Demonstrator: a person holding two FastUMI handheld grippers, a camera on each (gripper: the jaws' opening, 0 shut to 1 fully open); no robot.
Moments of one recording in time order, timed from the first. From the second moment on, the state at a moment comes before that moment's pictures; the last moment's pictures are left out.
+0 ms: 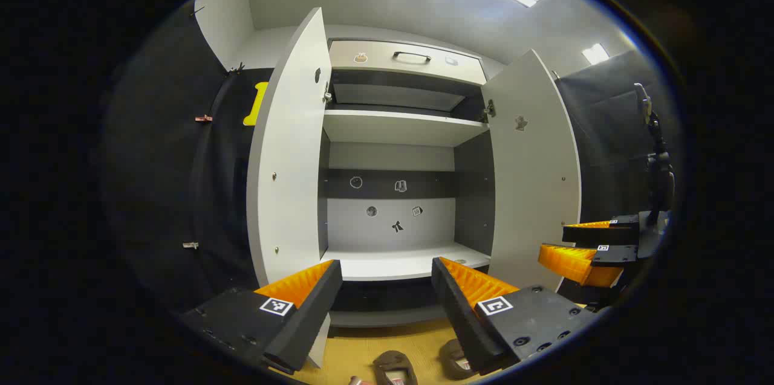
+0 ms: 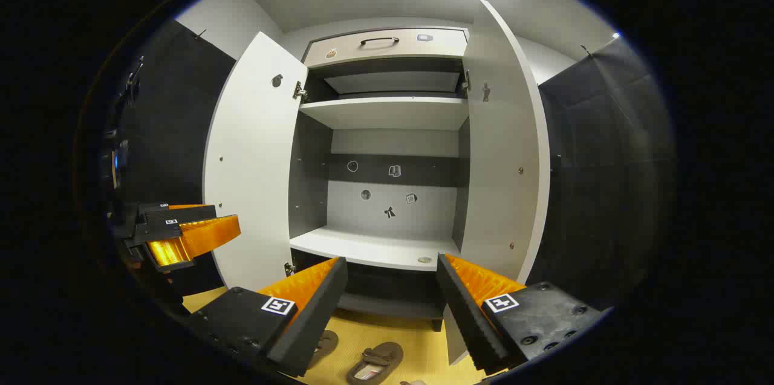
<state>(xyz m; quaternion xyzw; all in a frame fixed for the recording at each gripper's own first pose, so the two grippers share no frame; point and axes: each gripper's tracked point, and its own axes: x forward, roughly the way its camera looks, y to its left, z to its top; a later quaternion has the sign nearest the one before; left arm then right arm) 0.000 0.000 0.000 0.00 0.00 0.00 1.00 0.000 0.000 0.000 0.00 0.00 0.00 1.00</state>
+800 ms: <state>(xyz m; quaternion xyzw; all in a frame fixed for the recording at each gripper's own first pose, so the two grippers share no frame) 0.010 -0.008 -0.003 0.01 0.01 -0.01 1.00 -0.006 0.000 -0.003 0.02 0.00 -0.01 1.00</state>
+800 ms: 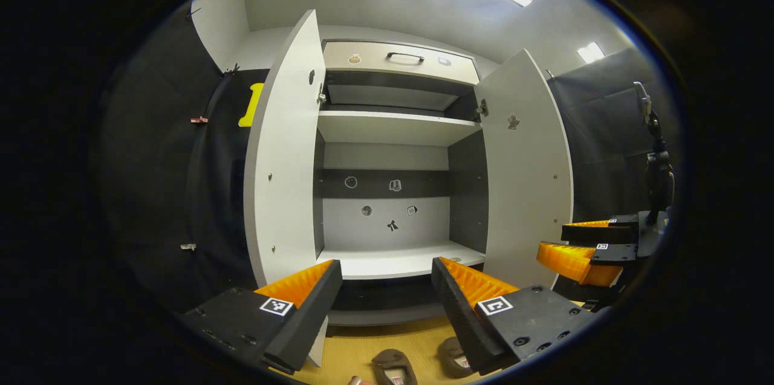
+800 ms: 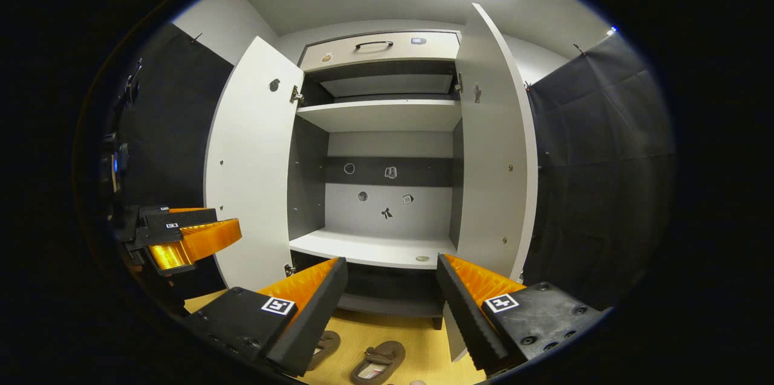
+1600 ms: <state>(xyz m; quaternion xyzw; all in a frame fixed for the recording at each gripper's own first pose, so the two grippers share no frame) 0.033 0.008 -0.062 -0.02 0.06 0.00 1.00 0.011 0.042 -0.232 0.12 0.22 -0.02 0.97</state>
